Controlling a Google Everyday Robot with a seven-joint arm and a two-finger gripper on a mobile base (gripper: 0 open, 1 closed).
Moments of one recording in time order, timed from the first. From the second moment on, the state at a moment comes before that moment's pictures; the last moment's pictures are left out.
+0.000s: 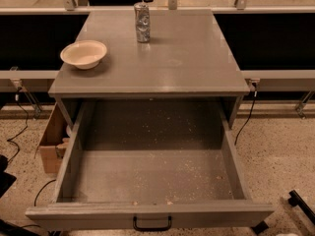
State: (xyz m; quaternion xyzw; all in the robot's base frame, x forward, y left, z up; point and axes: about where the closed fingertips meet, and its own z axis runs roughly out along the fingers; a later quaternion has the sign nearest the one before) arm 0.233 -0.224 0.640 -0.46 0.88 0.06 0.14
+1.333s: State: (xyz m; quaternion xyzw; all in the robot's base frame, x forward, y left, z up) arm 0.327 -0.146 0.615 -0.53 0.80 0.05 0.28
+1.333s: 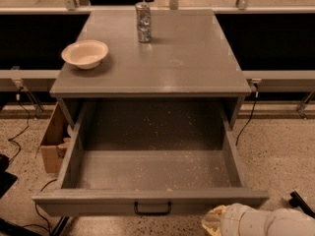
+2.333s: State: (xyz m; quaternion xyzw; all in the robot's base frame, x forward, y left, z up) arm 0.390 -0.133 0.605 -0.54 0.79 0.05 0.30
